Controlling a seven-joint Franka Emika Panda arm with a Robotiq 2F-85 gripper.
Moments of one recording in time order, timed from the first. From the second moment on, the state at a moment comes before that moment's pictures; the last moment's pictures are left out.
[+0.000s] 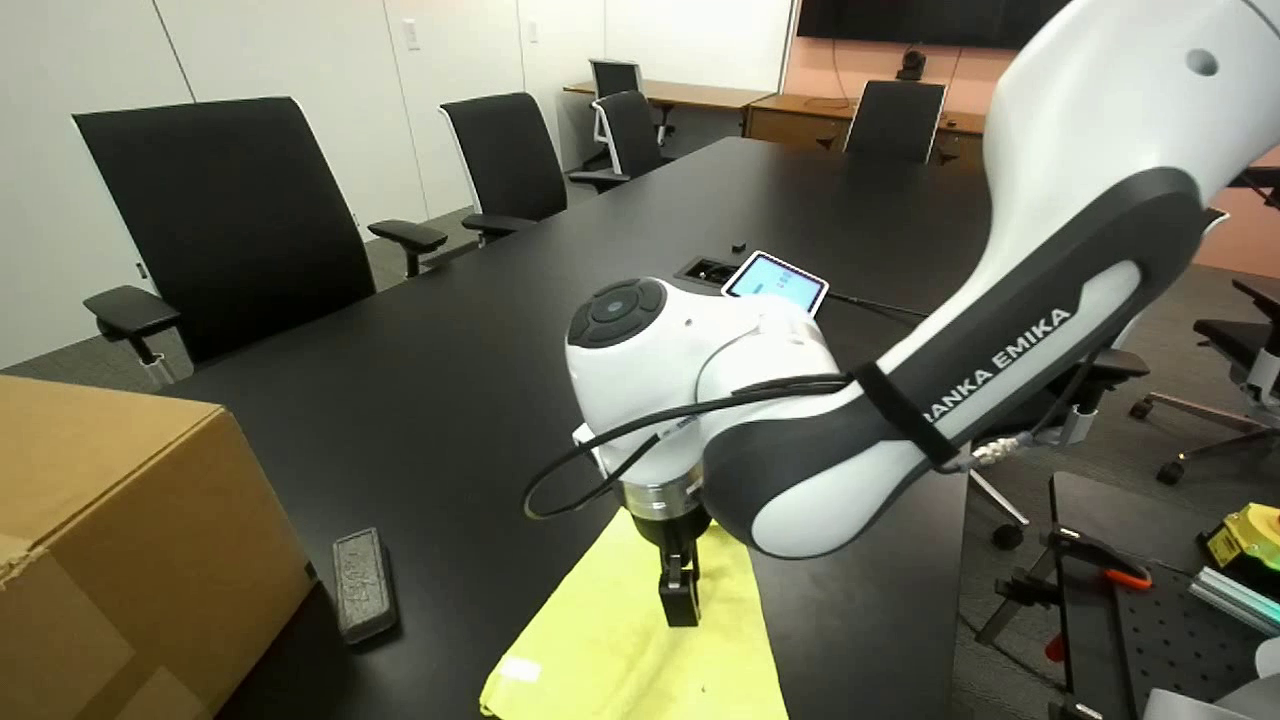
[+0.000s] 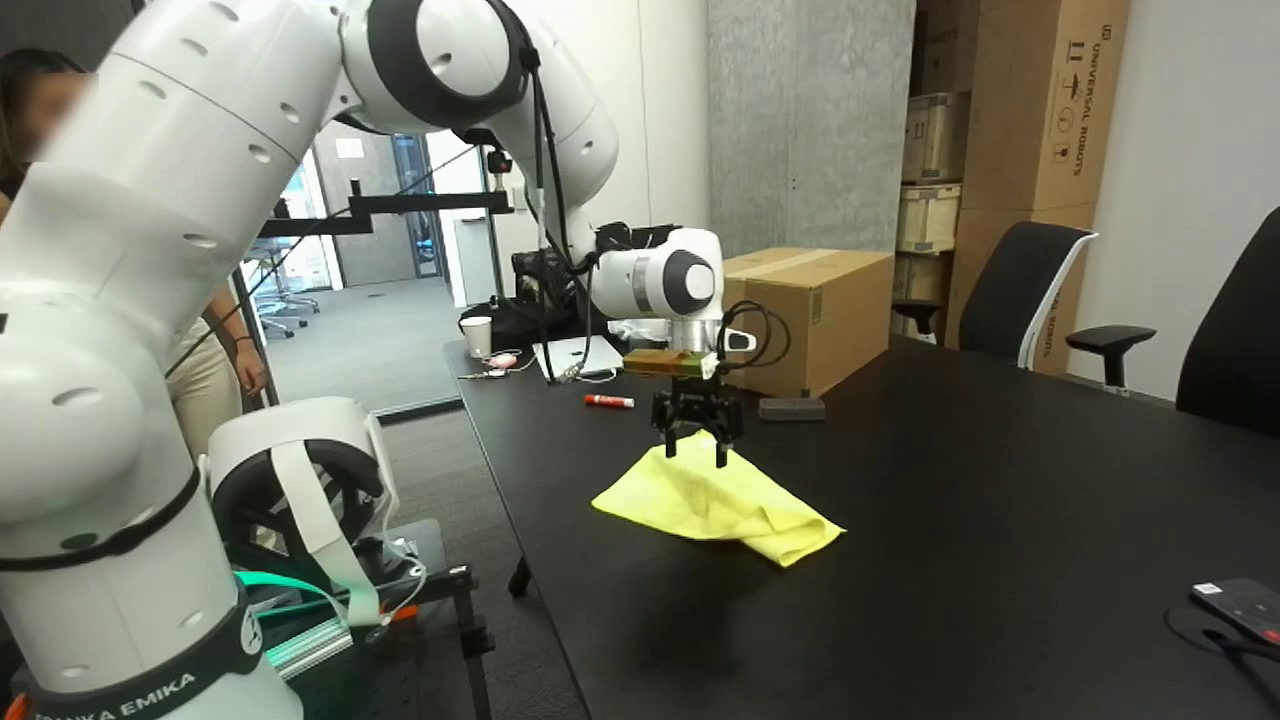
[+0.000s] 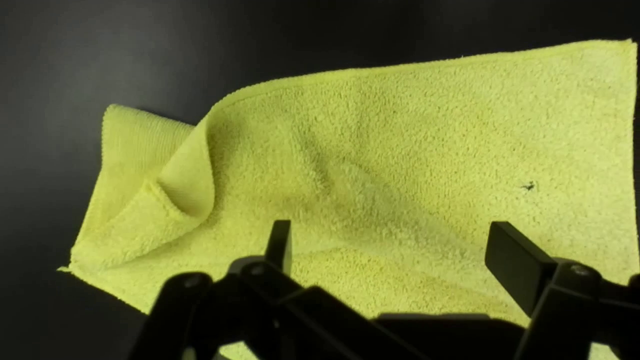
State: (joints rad) arm 0.32 0.65 0.08 -1.78 -0.27 2.23 0.08
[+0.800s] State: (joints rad) arm 0.30 0.54 0.10 -2.00 -0.31 2.43 -0.05
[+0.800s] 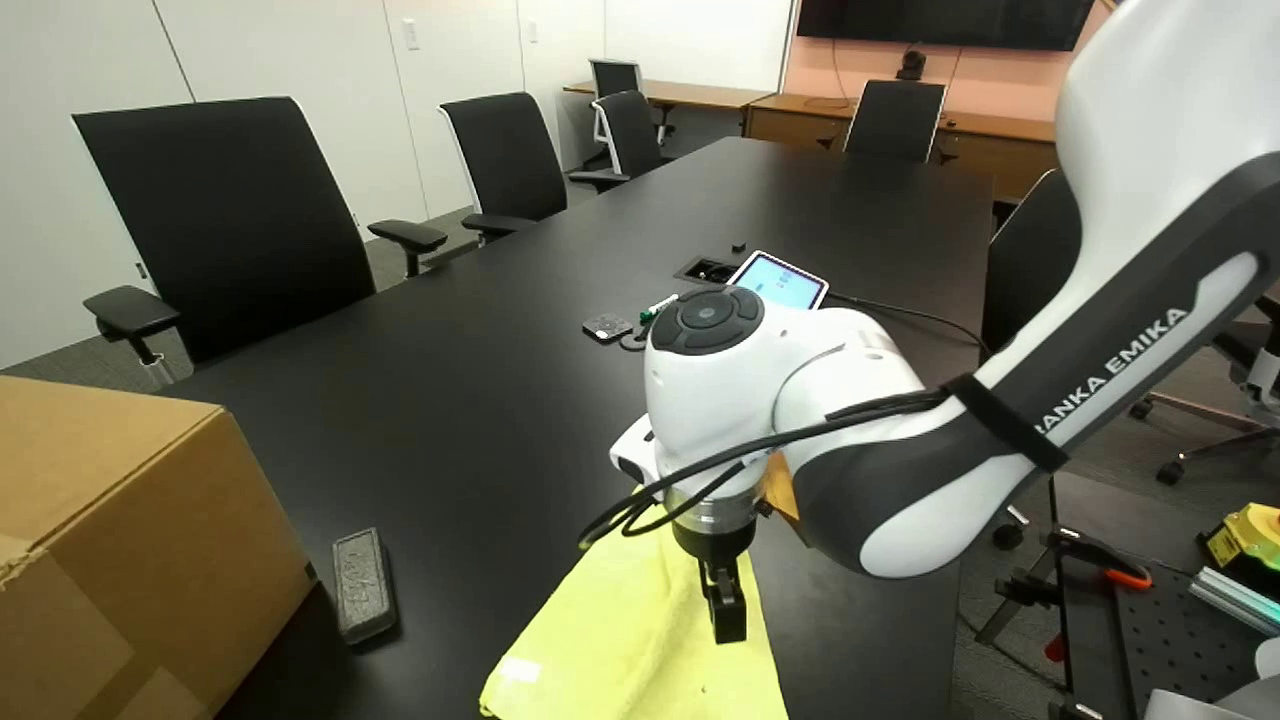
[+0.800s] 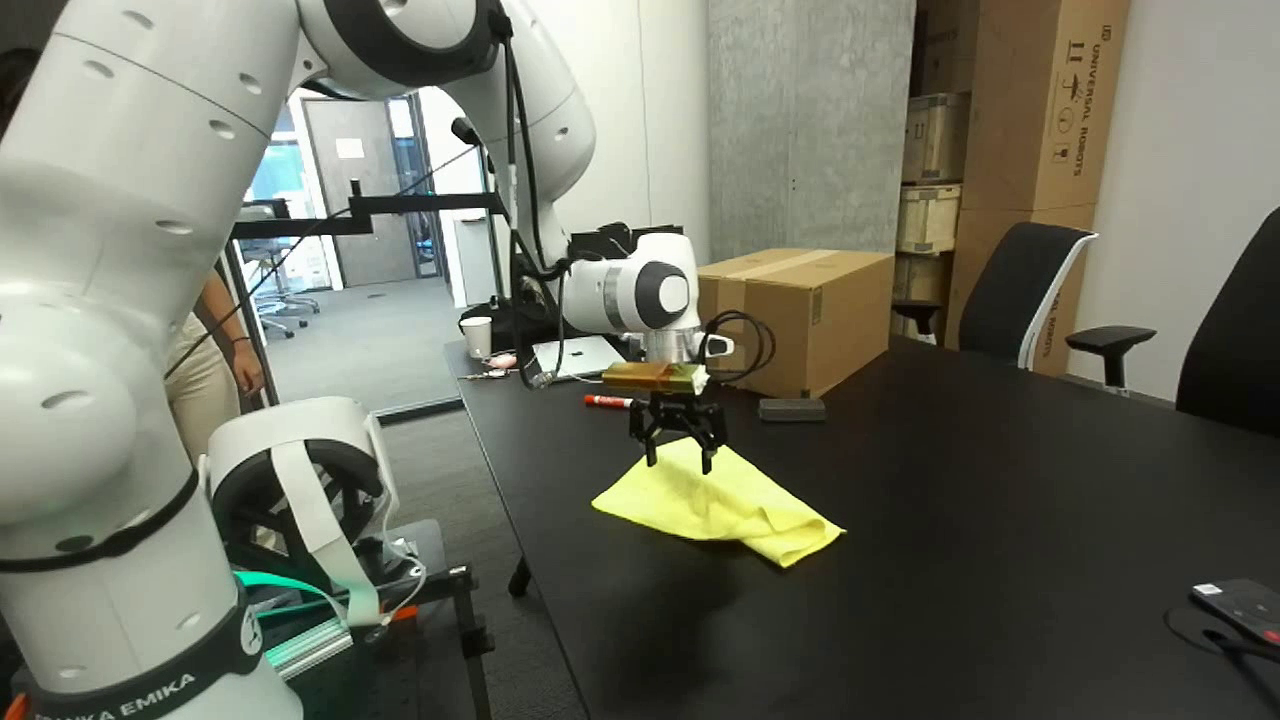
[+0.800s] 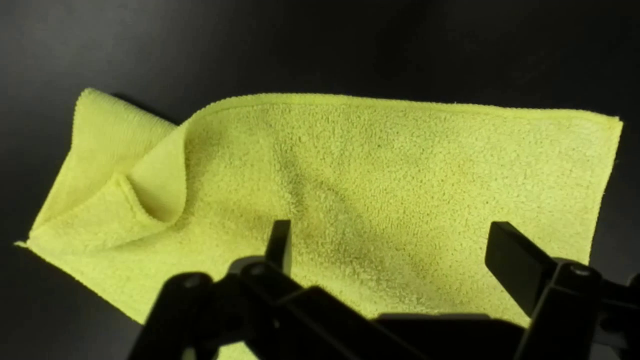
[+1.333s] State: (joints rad) arm 0.29 0.53 0.12 -2.08 -0.35 2.53 -0.21
